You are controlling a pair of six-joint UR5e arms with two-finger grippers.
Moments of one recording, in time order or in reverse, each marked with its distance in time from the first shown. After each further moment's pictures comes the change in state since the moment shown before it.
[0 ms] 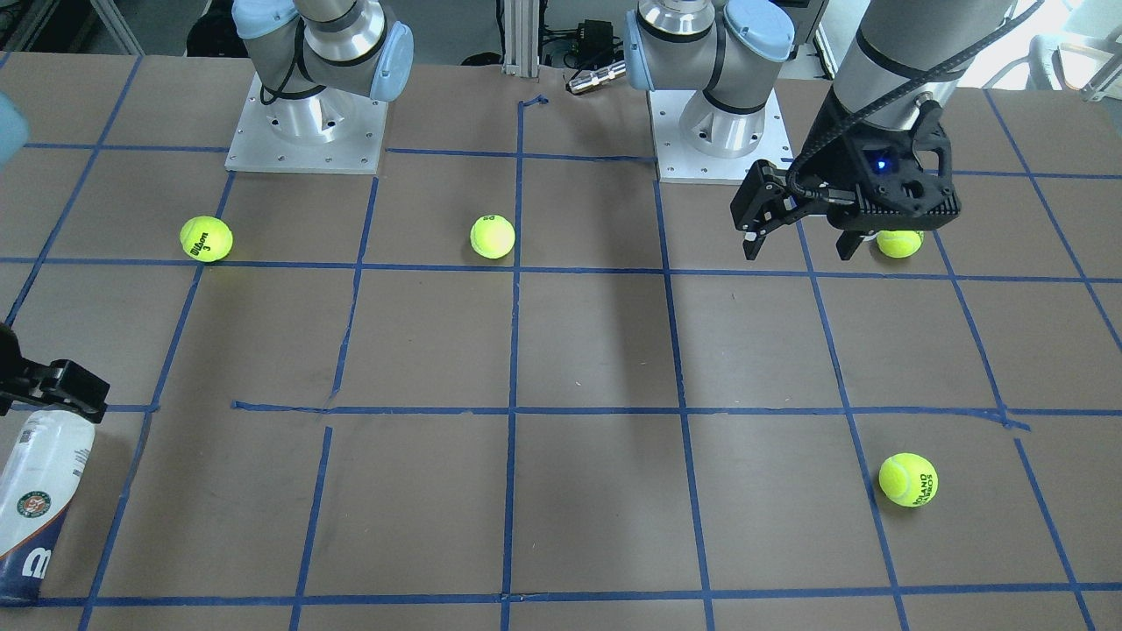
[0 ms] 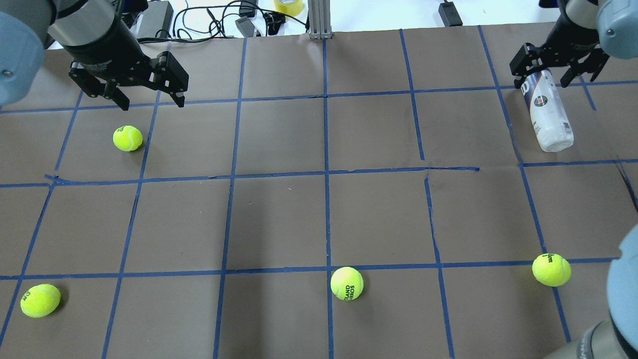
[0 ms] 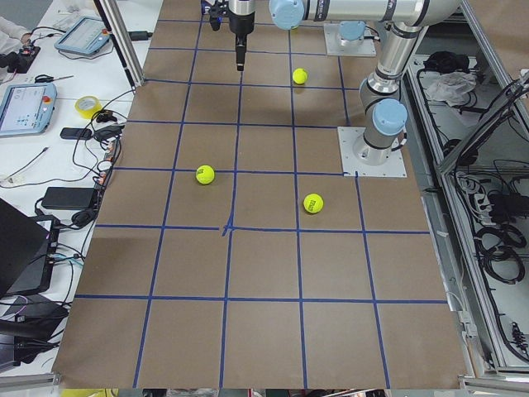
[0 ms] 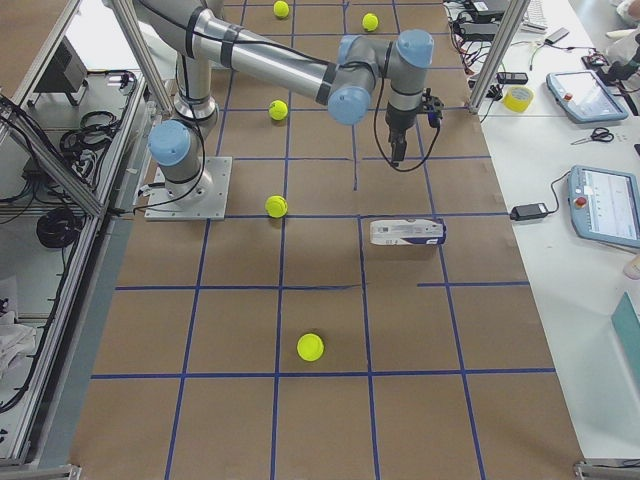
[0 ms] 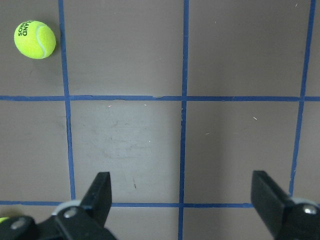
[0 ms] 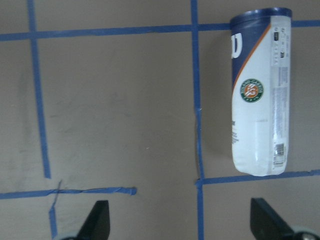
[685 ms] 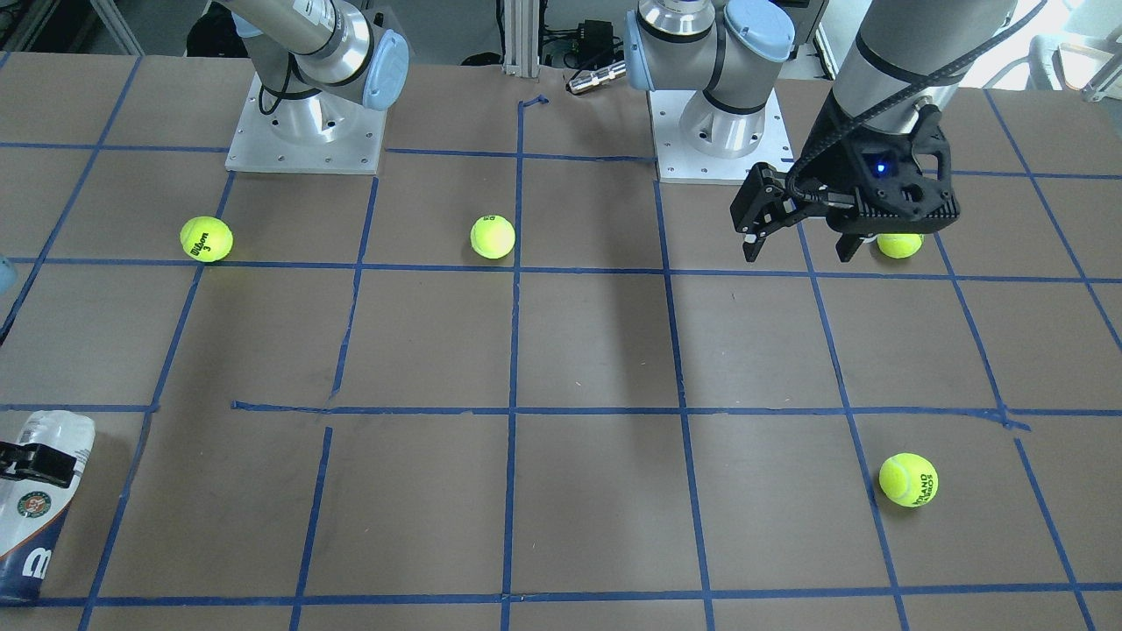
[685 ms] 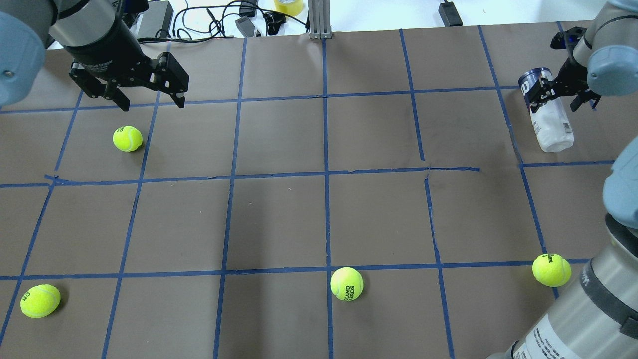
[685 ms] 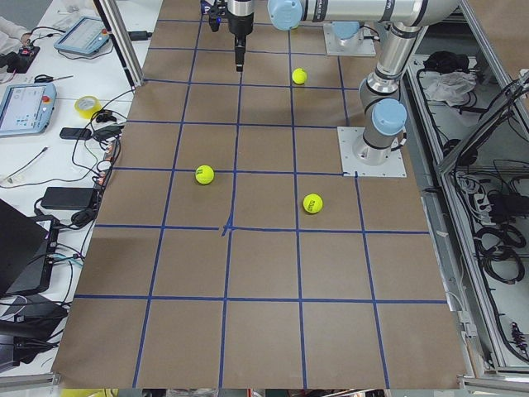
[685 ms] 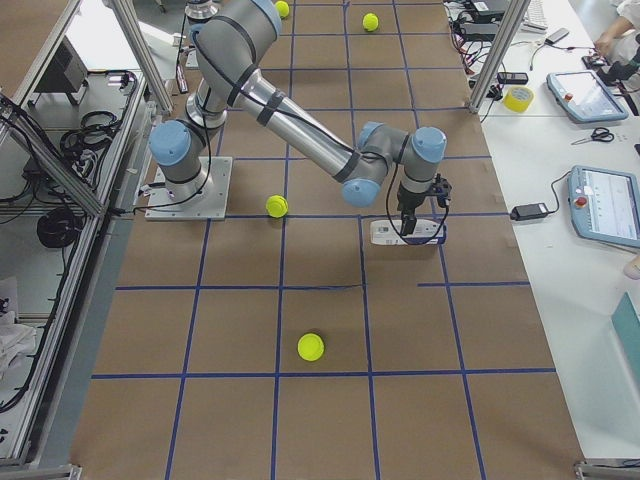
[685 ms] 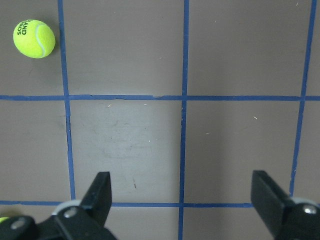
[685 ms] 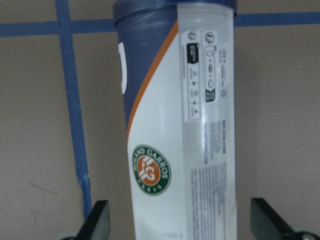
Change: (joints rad) left arm 0.000 -0.003 0.000 0.000 0.001 0.000; right arm -0.092 0.234 -0.003 -0.248 -0.037 -0.120
